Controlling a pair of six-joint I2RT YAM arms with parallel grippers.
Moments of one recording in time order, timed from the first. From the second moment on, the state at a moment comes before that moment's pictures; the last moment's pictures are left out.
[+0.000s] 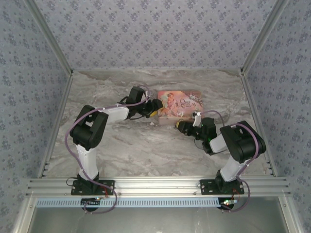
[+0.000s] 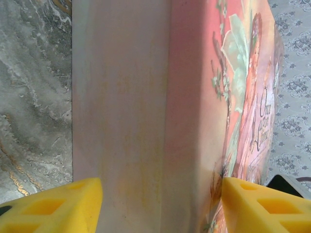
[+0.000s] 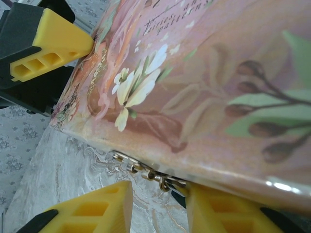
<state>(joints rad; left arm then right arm) -0.53 1.97 1.19 0.08 0.54 -0.97 0.30 1.68 0.29 1.02 -0.51 0.65</state>
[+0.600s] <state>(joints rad) -0.53 1.97 1.16 0.11 0.53 -0.97 0.29 1.66 0.27 0.99 -0.48 0.65</state>
